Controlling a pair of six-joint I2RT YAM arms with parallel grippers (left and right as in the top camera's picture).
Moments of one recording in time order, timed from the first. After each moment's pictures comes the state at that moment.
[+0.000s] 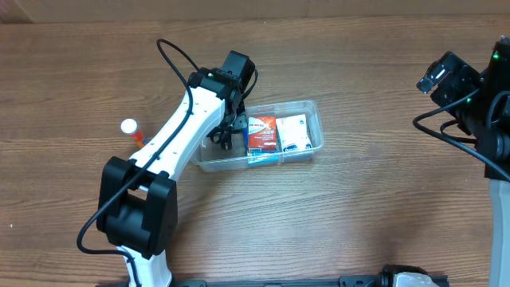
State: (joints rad) left arm -0.43 1.95 1.59 -1.07 -0.16 -0.59; right arm -0.09 1.29 1.67 -1.13 0.11 0.53
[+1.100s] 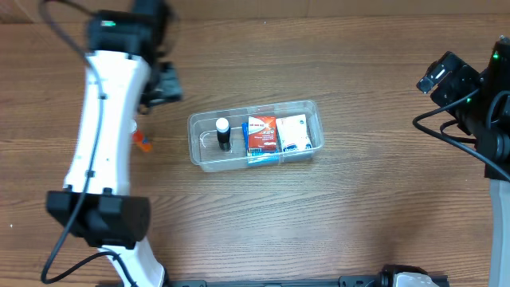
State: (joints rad) left arm -0.10 1.95 2.18 -1.68 -0.16 -0.44; right arm -0.09 1.29 1.67 -1.13 0.11 0.53
